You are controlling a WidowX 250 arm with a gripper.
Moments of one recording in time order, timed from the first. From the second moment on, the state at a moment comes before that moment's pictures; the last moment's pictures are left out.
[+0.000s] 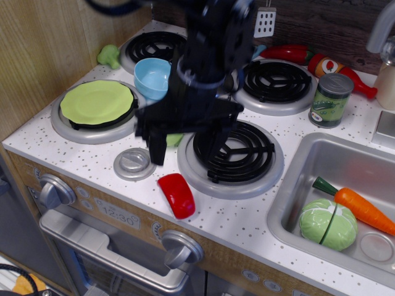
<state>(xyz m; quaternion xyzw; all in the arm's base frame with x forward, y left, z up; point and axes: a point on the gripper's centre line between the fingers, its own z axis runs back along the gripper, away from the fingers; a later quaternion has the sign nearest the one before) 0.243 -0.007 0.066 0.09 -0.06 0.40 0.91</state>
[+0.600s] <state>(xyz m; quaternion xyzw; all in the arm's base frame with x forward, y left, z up) 0.241 -0.012 0.028 0.07 -0.08 0.43 0.90</state>
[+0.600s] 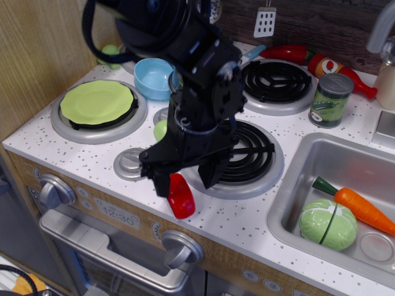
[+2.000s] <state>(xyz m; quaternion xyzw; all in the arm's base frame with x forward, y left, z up) 0.242 0.009 0.013 0.09 -0.10 0.43 0.89</state>
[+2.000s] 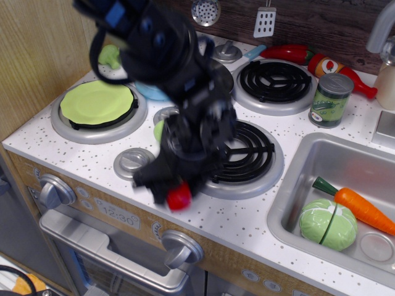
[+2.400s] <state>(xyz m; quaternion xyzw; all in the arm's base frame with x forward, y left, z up) 0.281 0.099 0.089 0.09 -0.13 0.36 0.92</state>
